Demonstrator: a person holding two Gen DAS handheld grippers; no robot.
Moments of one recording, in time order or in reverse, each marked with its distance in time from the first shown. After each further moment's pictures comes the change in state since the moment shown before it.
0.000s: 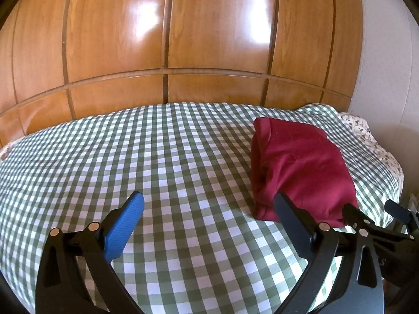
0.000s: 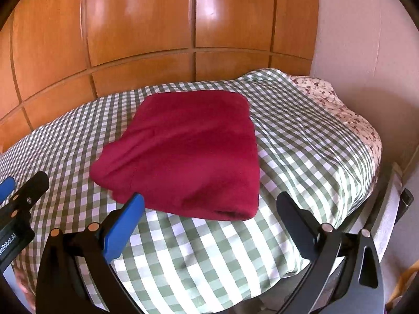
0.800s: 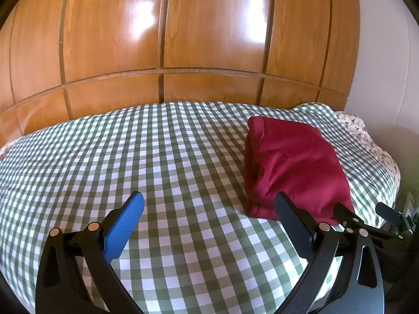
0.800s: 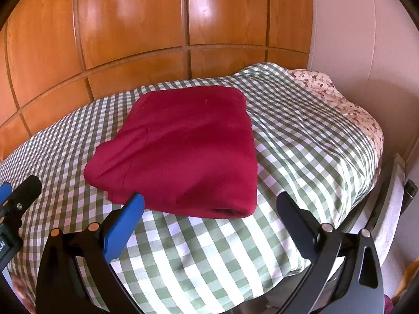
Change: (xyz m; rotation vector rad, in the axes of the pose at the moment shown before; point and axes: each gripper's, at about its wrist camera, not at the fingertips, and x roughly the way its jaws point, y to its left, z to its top) left arm -0.004 -0.006 0.000 0.001 0.002 -0.011; right arm 0.005 -0.006 -0.005 0.039 0.014 0.008
